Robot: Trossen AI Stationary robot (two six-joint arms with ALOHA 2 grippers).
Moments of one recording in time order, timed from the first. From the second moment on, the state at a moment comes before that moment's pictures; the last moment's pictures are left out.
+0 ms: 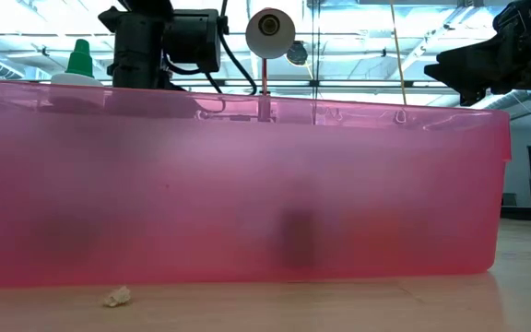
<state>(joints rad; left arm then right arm) 0.03 1.67 1.11 -1.00 0.00 -0.86 0.14 0.00 0.02 0.13 0.29 -0.03</state>
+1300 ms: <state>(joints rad) -0.39 1.99 1.84 -1.17 0.01 -0.93 0.14 0.00 0.02 0.13 0.29 -0.03</state>
